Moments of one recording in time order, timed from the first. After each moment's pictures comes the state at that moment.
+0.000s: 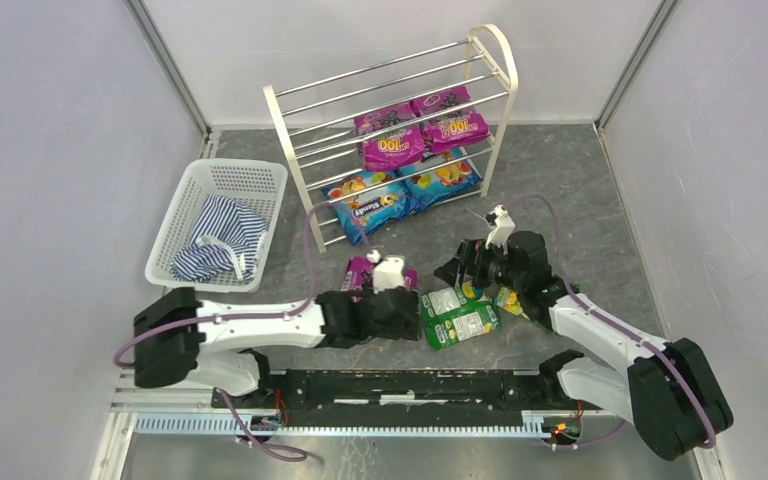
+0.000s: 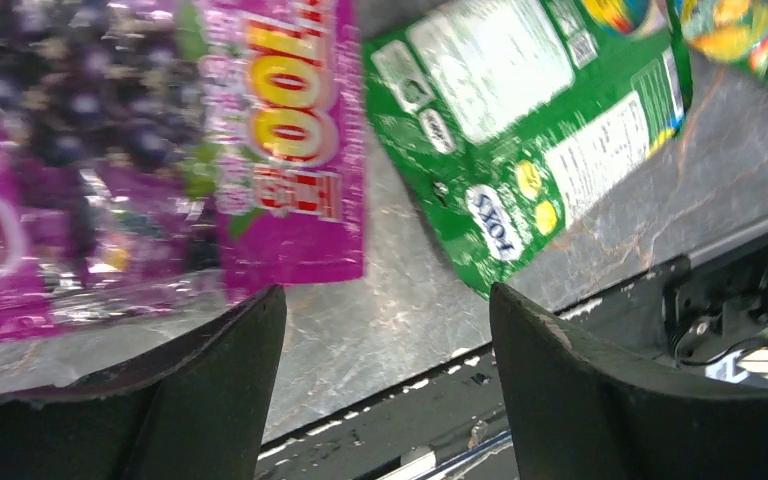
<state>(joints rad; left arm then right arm) -1.24 1.30 0.74 -0.33 -0.38 -1.00 0.45 1.08 0.39 0.20 -0.36 0.51</state>
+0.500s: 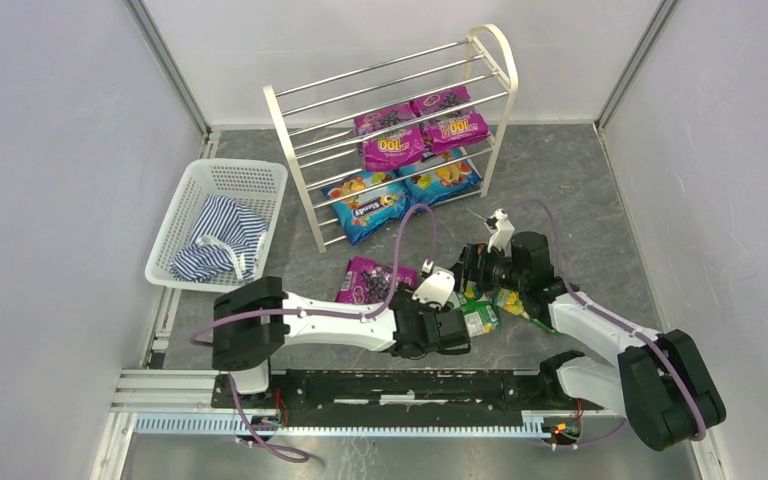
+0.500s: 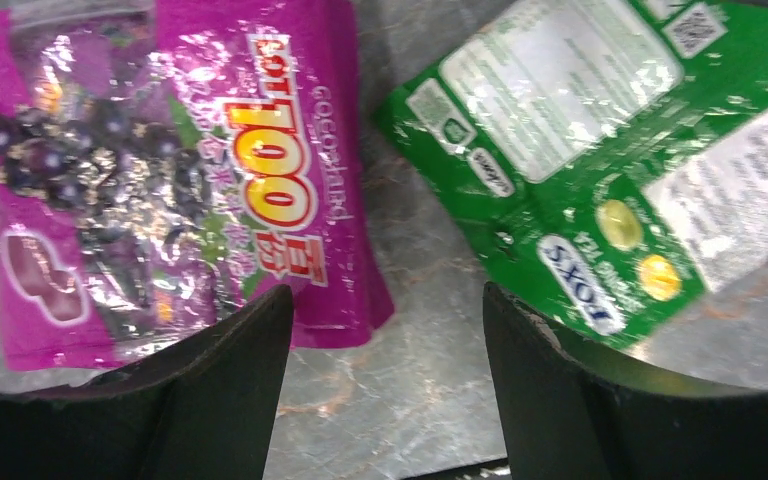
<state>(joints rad) -1.41 1.75 1.16 -0.66 -0.71 -0.87 0.36 1.12 0.36 0.22 -0.49 0.47</state>
